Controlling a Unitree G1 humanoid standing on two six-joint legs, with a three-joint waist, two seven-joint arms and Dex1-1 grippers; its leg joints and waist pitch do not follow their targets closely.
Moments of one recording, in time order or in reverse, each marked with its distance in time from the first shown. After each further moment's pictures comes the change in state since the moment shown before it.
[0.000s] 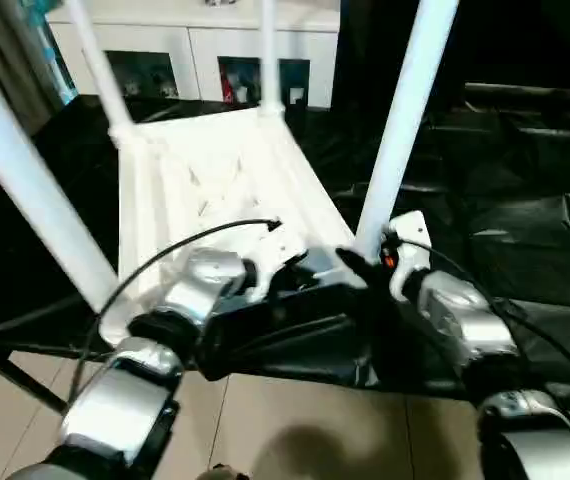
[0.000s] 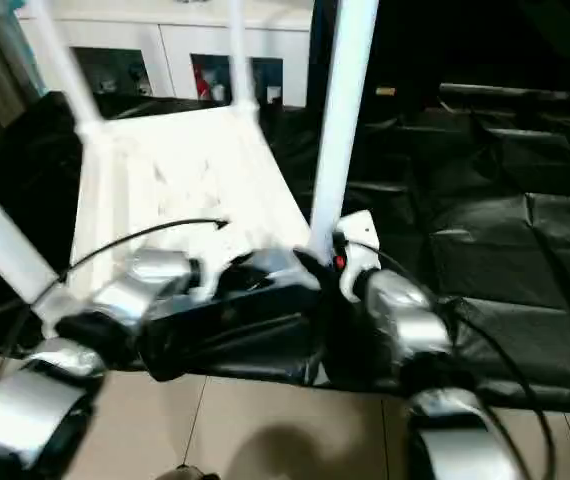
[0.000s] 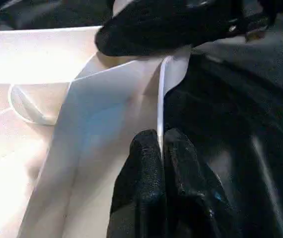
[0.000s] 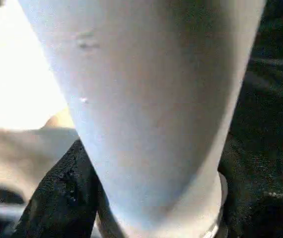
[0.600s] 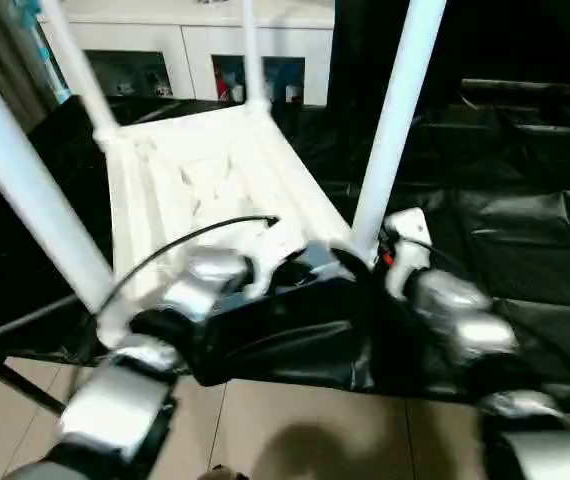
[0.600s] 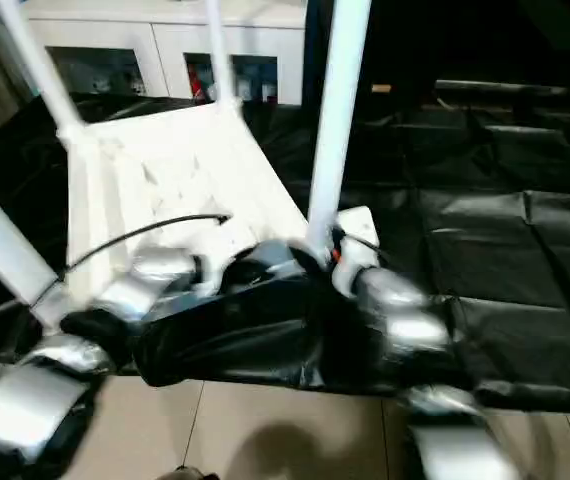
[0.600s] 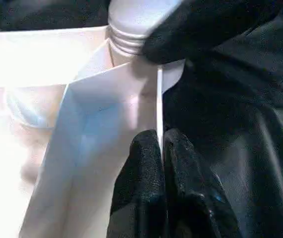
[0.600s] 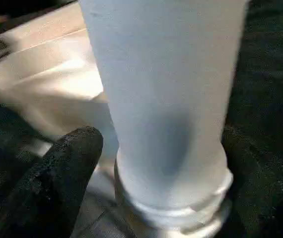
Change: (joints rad) left arm 0.045 0.111 0.015 -0.043 -0.017 -0.090 -0.235; right arm 0.077 -0.128 0.074 -0.110 0.052 0.006 0.470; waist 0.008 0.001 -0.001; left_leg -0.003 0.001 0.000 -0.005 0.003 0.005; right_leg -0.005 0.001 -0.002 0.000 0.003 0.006
